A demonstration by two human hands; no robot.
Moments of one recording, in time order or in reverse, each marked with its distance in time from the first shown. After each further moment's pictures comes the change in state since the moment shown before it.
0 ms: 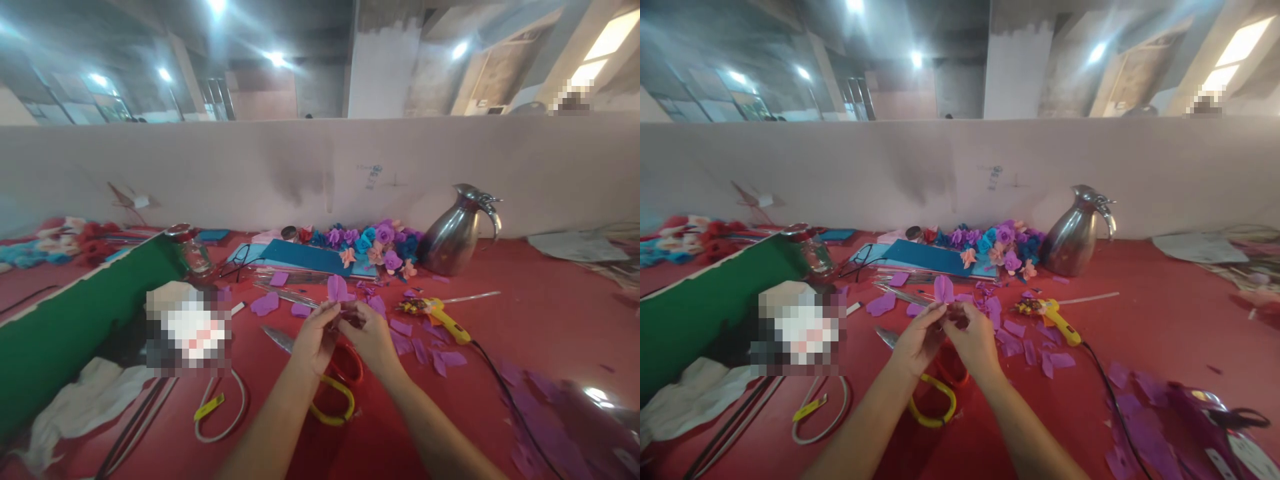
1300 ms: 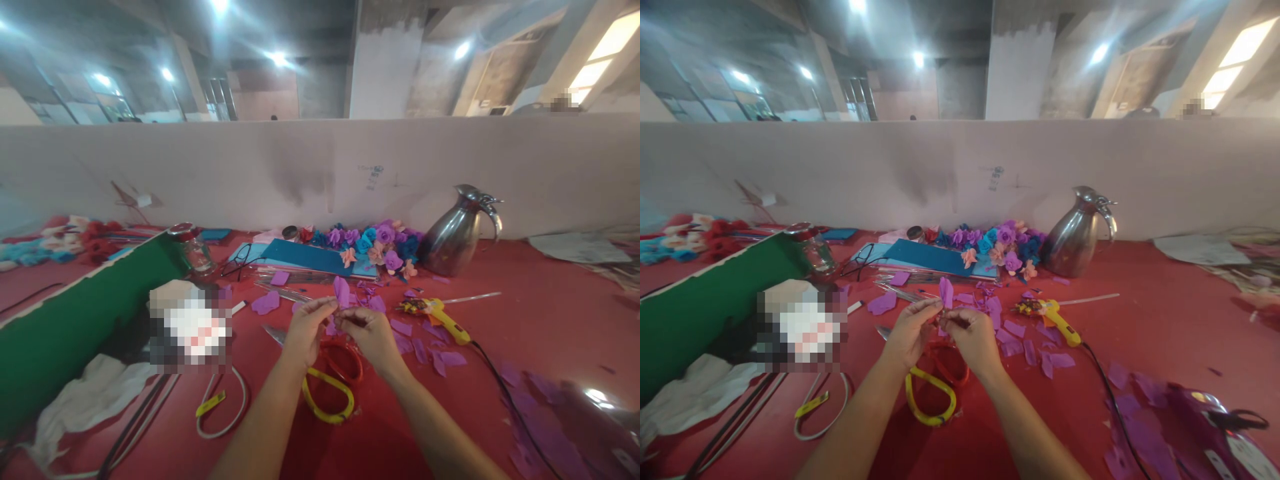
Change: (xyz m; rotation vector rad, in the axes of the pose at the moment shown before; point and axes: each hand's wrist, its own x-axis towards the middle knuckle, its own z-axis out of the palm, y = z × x) left_hand 0.003 0.015 -0.008 0.309 -0.018 0.148; right_hand -0.001 -0.007 -0.004 0.075 -0.076 0.041
